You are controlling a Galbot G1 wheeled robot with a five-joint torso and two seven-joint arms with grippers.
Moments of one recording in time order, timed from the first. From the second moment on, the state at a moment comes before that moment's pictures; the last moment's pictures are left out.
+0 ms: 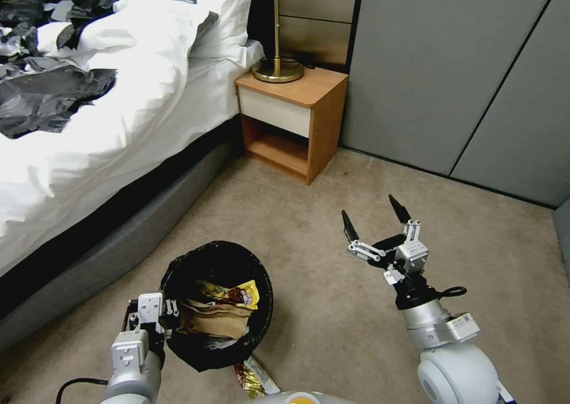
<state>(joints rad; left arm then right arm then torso) 1.87 -1.52 -0.65 -2.30 -0.02 0.40 -0.11 -1.58 1.13 0.35 2.13 0.19 0.37 0.00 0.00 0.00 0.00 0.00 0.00</state>
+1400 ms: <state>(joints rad) 1.89 -1.53 -0.68 -2.33 -0.03 0.39 -0.11 -1.55 1.14 0.33 2.08 0.19 0.36 0.01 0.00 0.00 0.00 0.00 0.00</state>
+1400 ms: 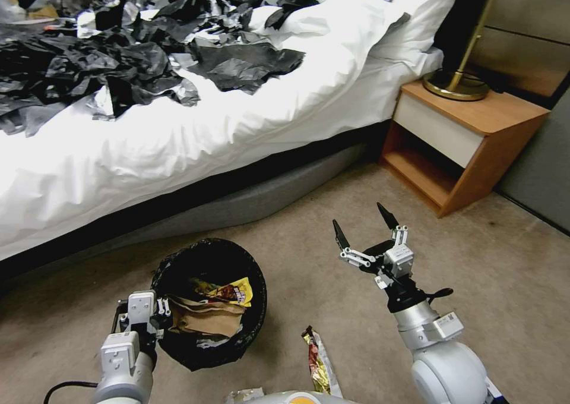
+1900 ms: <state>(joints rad) 1.90 -1.52 -0.68 -2.33 -0.03 0.38 -0.10 -1.56 1.14 0.34 2.08 0.19 0.36 0.01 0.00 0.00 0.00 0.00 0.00</state>
